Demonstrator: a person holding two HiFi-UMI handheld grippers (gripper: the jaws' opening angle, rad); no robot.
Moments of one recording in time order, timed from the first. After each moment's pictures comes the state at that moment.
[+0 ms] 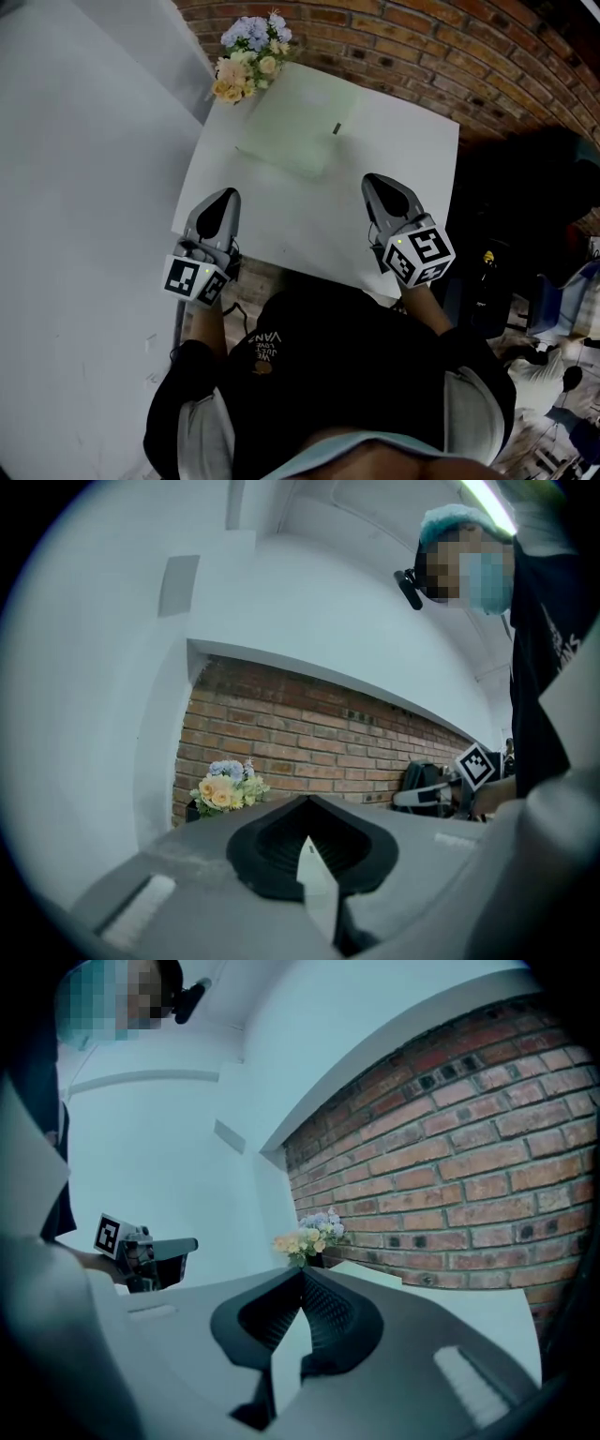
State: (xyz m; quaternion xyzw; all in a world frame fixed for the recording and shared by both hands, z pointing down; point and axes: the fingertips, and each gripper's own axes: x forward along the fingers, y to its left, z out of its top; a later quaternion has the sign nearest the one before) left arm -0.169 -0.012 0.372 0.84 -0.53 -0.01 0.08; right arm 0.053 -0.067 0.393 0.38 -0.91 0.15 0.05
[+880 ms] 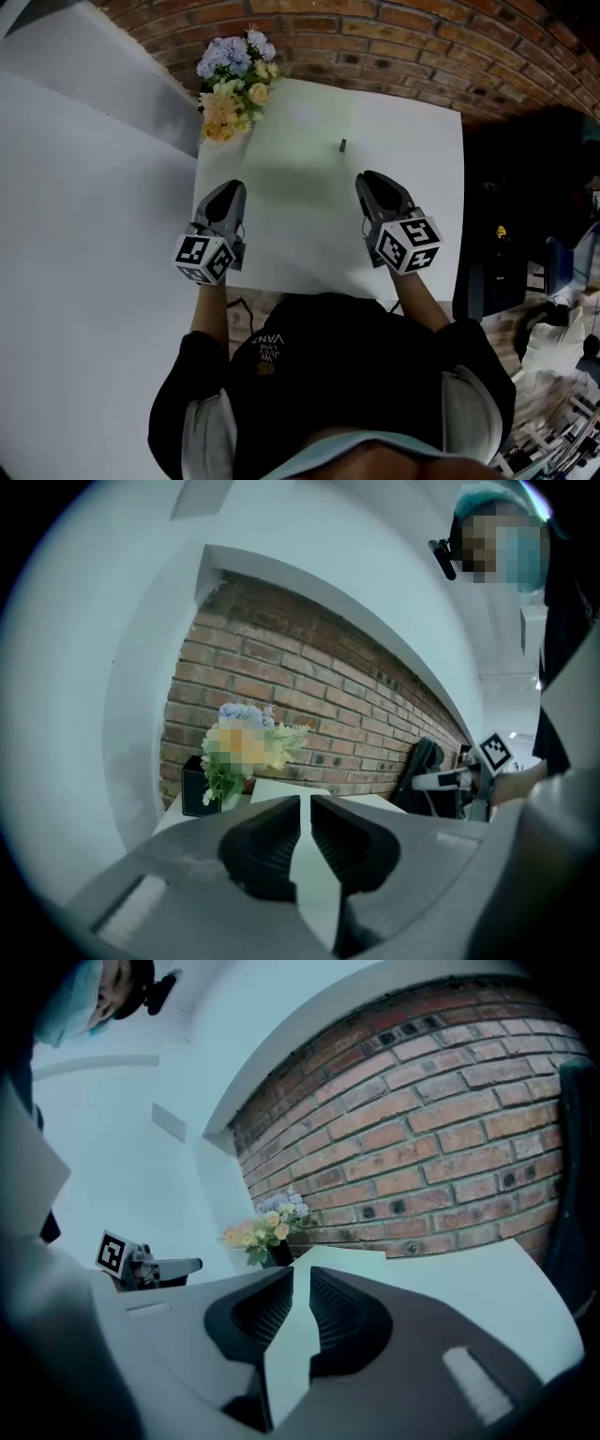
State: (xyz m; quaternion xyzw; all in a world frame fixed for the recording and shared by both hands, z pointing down) left arm -0.221 -0.147 0.465 0.87 -0.47 0.07 0.17; right arm 0.020 -0.143 0.458 0.49 -0.84 0.23 0.04
